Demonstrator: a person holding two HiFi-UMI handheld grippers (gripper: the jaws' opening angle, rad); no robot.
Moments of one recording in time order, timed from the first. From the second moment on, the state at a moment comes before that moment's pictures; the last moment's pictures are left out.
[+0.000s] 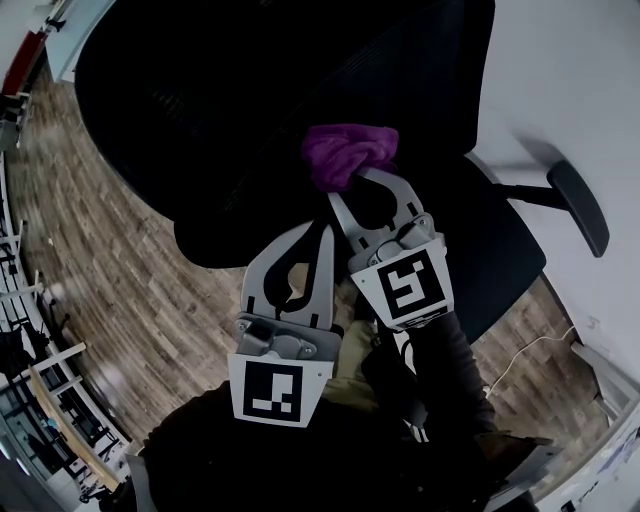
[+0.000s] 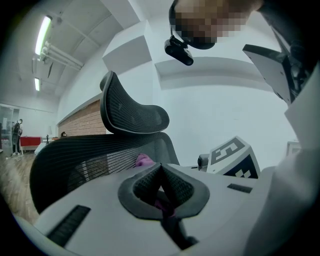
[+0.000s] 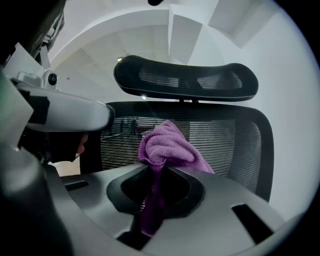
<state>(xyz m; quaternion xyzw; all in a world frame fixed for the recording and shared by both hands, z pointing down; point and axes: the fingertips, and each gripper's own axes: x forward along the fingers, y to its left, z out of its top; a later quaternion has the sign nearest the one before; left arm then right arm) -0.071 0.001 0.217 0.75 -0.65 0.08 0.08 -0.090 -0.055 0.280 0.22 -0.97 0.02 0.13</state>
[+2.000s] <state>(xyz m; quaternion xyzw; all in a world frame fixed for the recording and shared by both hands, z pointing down) -0.032 -0.082 0.241 0.85 -0.51 0.11 0.10 -0.004 -0.238 0.273 0.42 -0.90 0.03 0.11</state>
